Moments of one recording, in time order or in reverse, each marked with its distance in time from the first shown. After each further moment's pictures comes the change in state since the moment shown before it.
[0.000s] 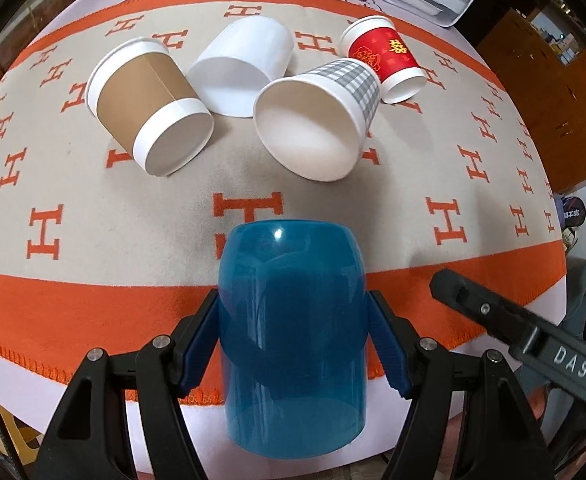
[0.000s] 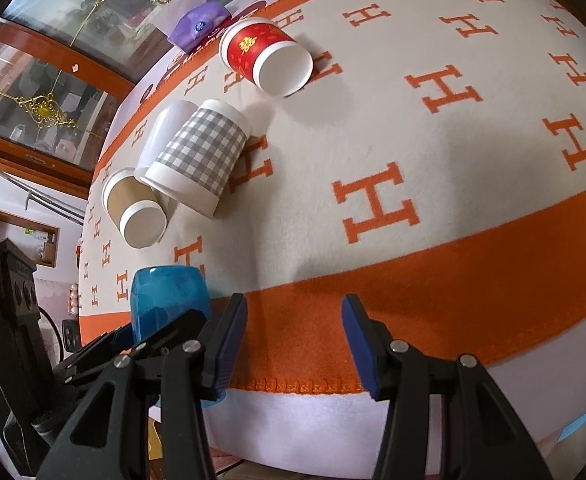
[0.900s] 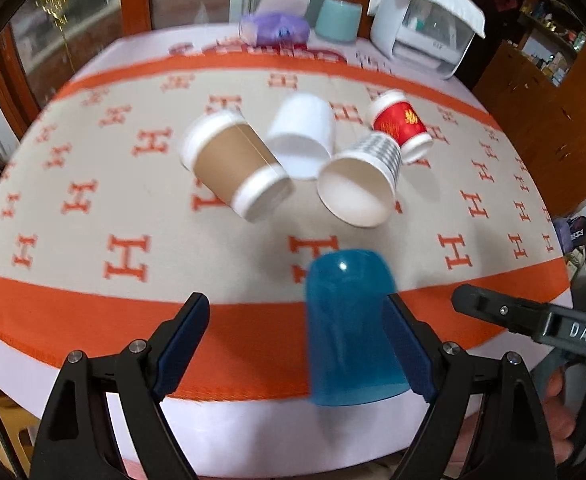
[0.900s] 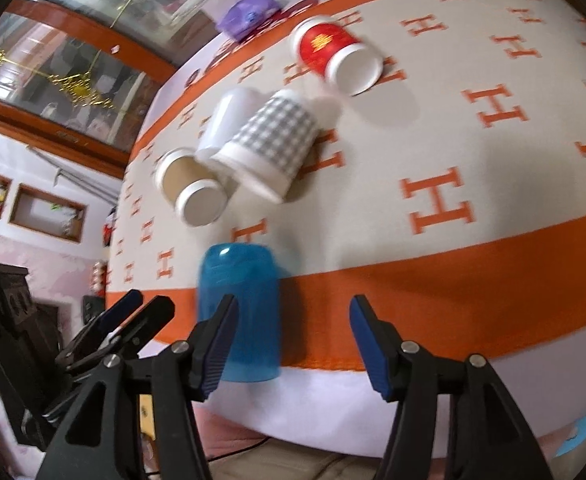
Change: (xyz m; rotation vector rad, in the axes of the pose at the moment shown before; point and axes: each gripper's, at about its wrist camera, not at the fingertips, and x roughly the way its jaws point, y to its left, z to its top) left arm -0.072 0.042 -0.022 0.030 -0.237 0.058; right arm -0.008 0.040 -0.005 -0.079 0.054 0.144
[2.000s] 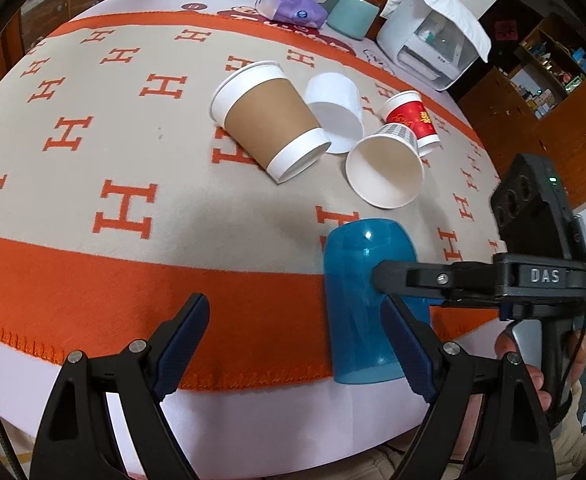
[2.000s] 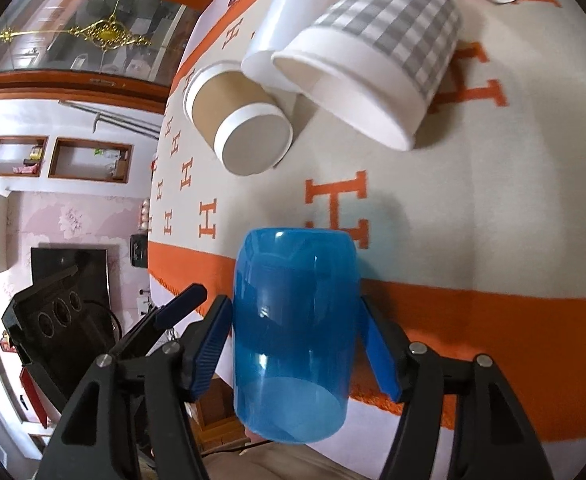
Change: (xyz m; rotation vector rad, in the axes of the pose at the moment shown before) left arm 0.030 0.057 -0.021 -0.120 0.044 -0.191; right arm 0.087 0.032 0.017 -0.070 0.263 0.186
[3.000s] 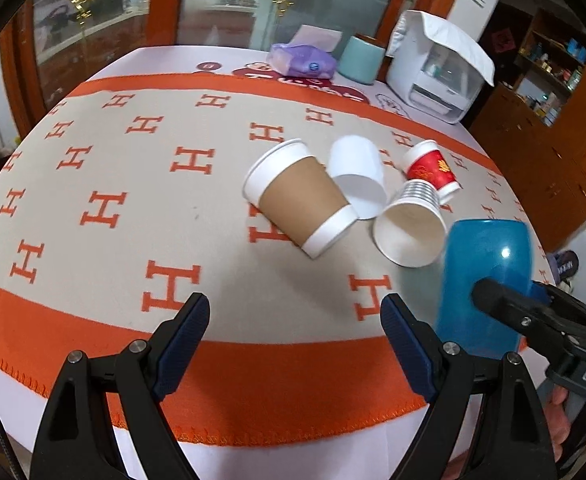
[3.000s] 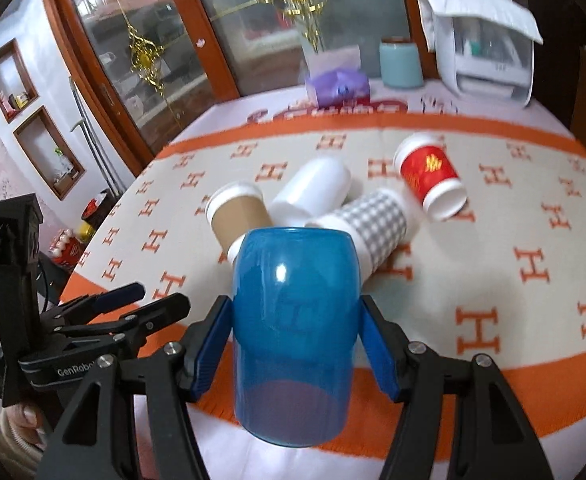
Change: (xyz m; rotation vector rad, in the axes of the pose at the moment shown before) left arm -0.020 0.005 0.024 0.051 -0.176 0.129; right arm -0.060 0.077 -0.043 -0.375 -0.580 -0.456
